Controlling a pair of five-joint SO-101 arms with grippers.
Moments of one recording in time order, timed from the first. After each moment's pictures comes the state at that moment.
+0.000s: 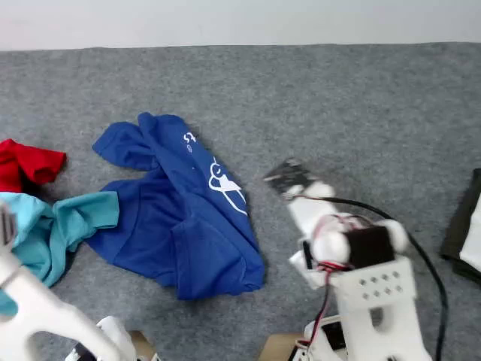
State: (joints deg) left arm -54.5 -32.7 13.3 89.9 -29.7; right arm -20.7 -46.4 32.9 100.5 25.9
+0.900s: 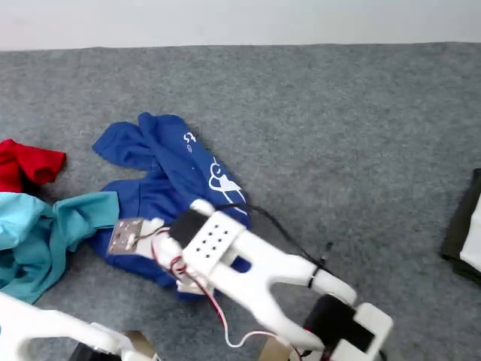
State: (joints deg) left arm -73.7 -32.7 25.1 80.2 -30.8; right arm -60.0 1.4 15.6 83.3 24.8
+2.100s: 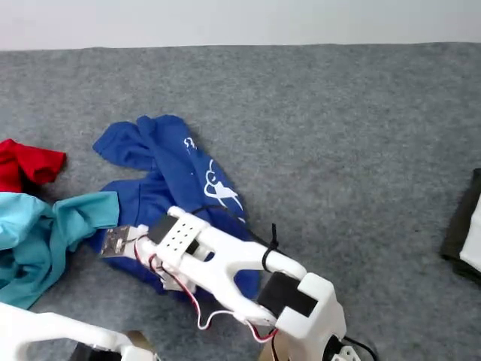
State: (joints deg) left arm -78.4 -32.7 27.7 75.8 -32.6; right arm -59.8 20.1 7.8 73.9 24.7
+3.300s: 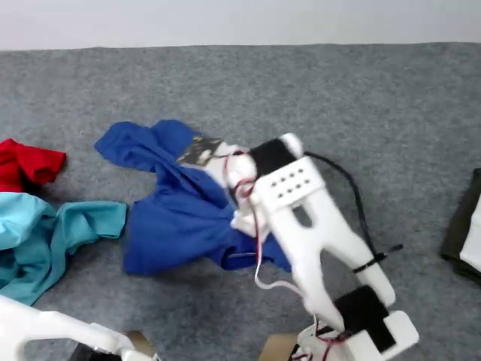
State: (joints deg) left arm -73.8 -32.7 17.9 82.9 -32.6; right arm -30.5 -4.4 3.3 99.7 31.0
